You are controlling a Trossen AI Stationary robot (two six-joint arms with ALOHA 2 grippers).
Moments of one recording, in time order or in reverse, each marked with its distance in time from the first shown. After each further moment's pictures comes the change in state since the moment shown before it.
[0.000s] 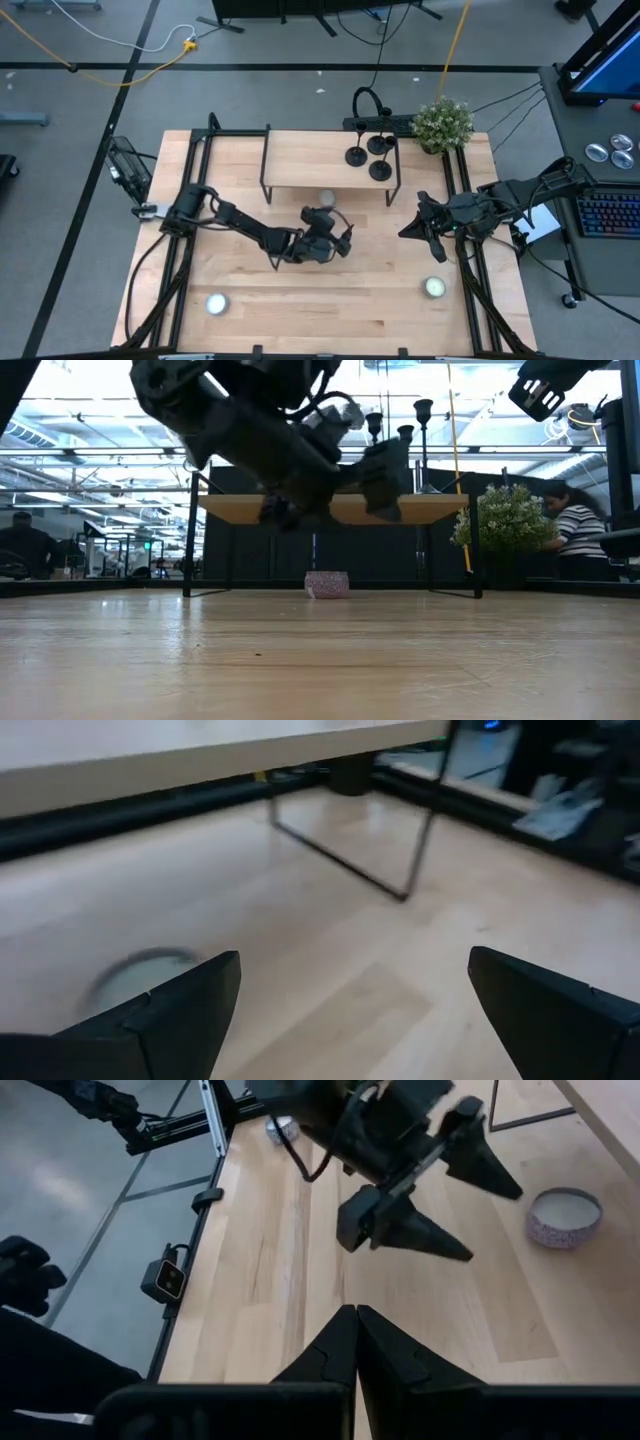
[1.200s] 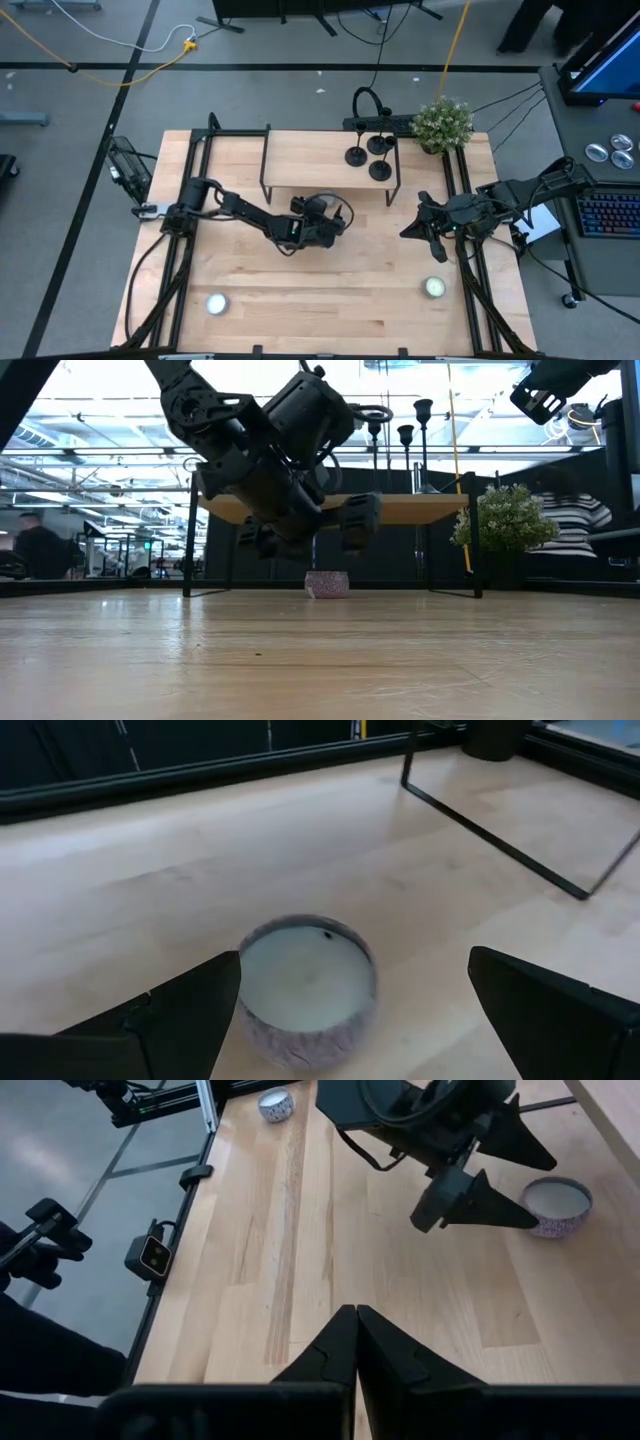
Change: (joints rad) left arm 0.112 0.016 -0.003 -0.246 -0.041 -0.256; right arm 0.000 0.000 0.000 -0.047 0.000 -0.040
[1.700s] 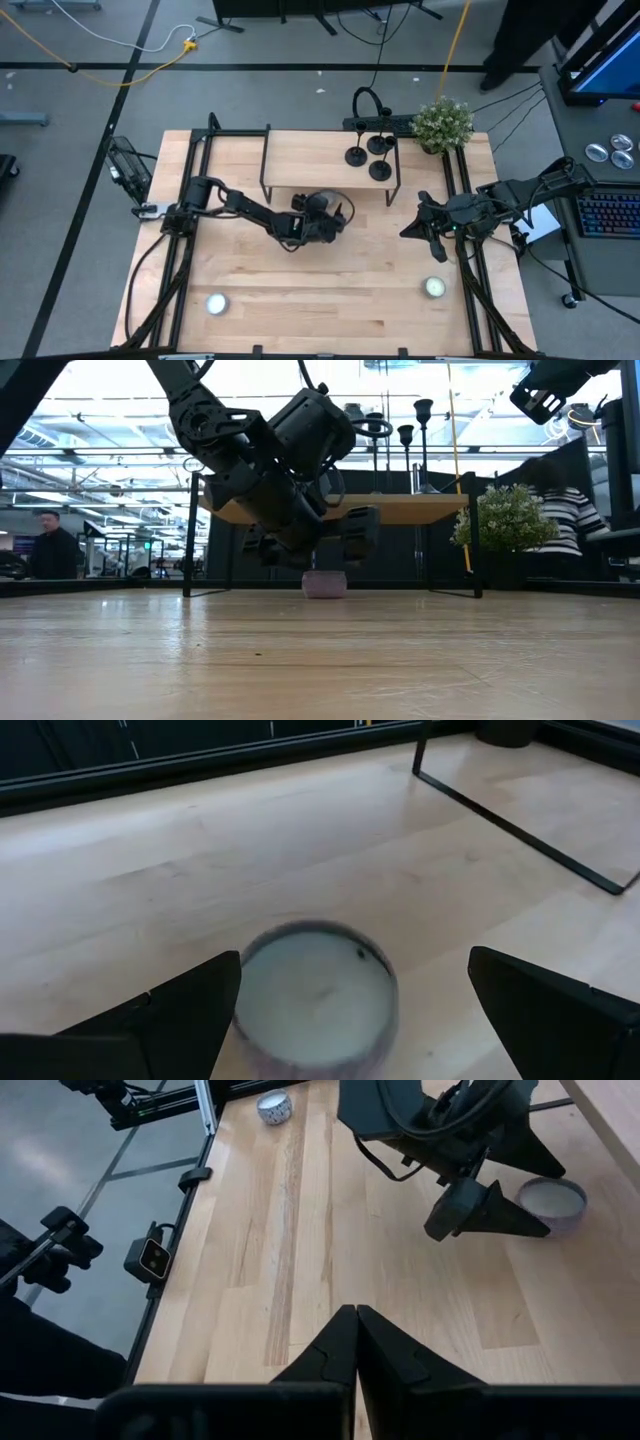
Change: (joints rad) left arm 0.038 0.026 0.001 0.022 0.035 0.020; right arm 0.000 0.000 0.000 0.003 0.004 0.003
